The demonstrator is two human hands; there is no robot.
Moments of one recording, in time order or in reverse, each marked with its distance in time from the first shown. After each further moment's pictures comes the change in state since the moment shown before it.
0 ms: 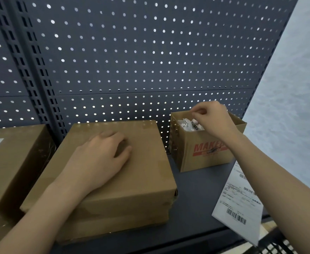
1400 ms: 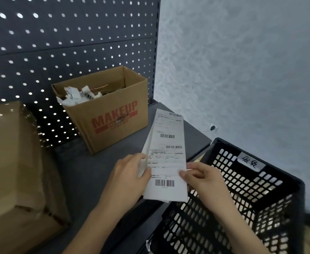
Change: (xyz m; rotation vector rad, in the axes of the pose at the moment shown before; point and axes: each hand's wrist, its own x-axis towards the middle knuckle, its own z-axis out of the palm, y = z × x) left_hand -0.007 0.204 0.187 -0.579 -0.426 0.202; right_hand -0.263 0.134 -0.042 0.675 0.110 0.776
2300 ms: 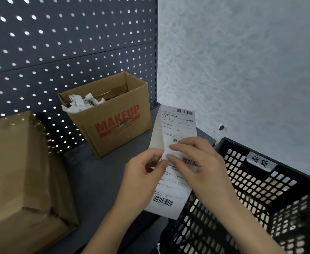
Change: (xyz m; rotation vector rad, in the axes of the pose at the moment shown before) left_hand -0.011 0.046 -0.002 -0.645 0.052 0.115; right_hand 0.002 -0.036 0.013 -0.466 0.207 -0.770
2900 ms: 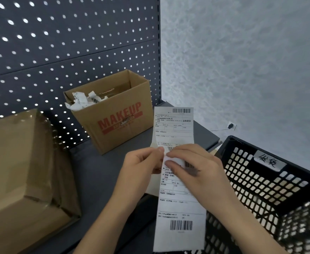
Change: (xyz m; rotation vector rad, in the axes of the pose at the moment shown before) left_hand 0.001 0.012 0.003 -0.166 0.004 -0.133; right_hand -0.009 0.011 -0.002 0.125 -0.085 -0.094
